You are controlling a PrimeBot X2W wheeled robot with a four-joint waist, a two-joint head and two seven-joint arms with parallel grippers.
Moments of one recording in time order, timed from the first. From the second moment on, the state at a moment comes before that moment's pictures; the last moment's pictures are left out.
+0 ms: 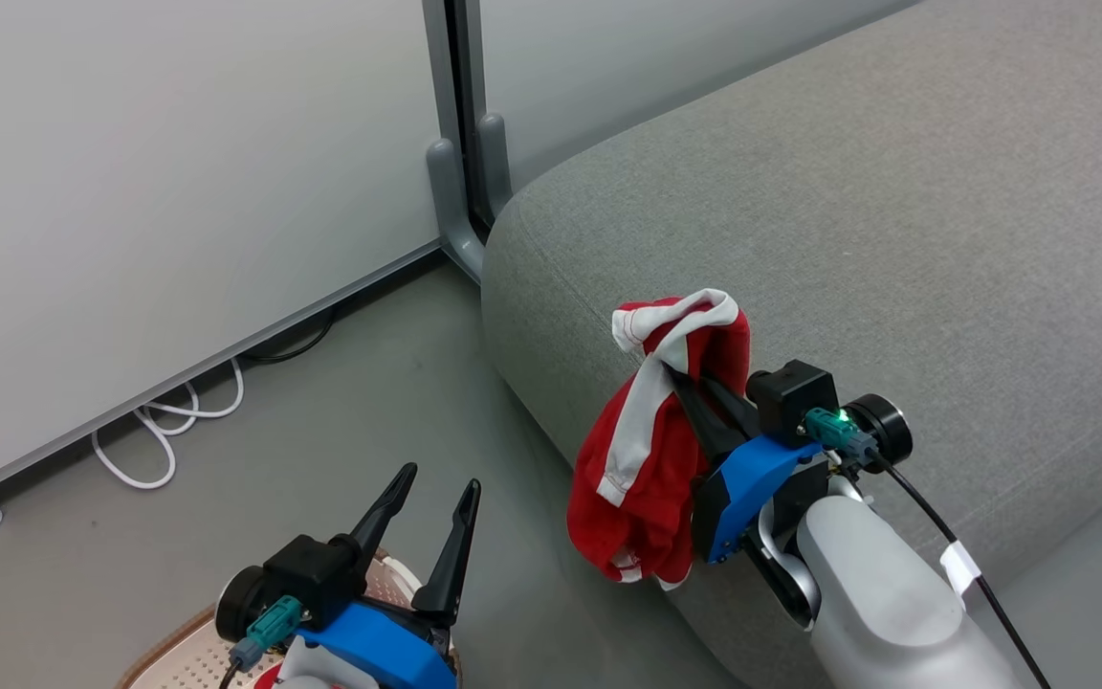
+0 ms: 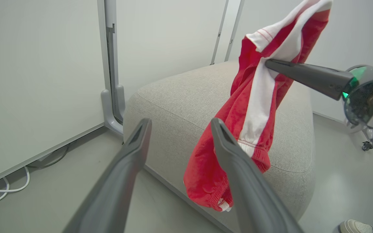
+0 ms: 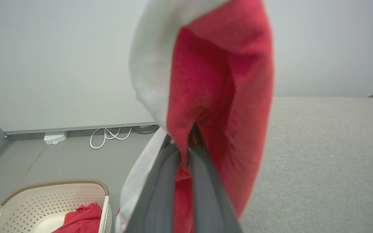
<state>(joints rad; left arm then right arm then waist) -0.24 0.10 -0.40 0.39 -0.33 -0.12 -0.26 -0.57 -0.05 0.39 0.73 0.14 0.13 -0.19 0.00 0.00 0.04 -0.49</state>
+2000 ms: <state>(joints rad) -0.55 0.18 -0.57 0.30 -0.31 -0.13 -0.26 -0.96 -0.30 -0.43 1.00 -0.15 0.13 -0.20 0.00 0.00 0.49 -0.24</state>
